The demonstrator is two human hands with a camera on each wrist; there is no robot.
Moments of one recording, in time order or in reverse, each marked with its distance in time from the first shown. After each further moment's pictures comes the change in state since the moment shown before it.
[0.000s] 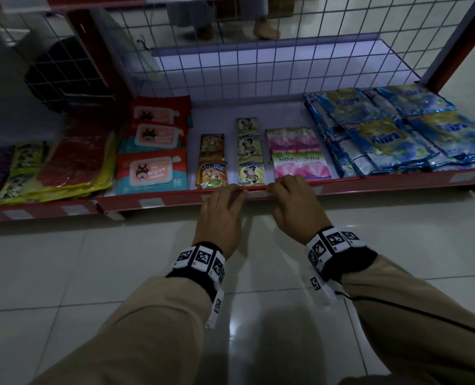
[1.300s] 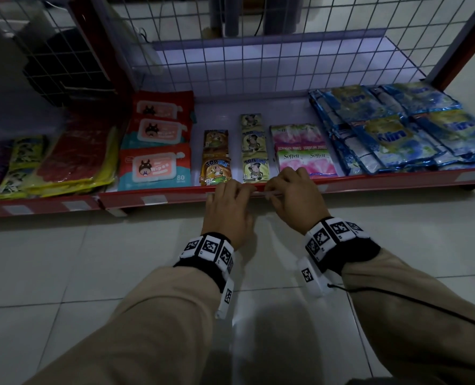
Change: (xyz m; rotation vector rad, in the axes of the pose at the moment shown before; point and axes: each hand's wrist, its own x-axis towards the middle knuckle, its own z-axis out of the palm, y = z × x) left_hand 0.012 0.000 0.001 0.019 -0.098 -0.071; right_hand 0.017 -0.006 0.003 0.018 -0.066 0.116
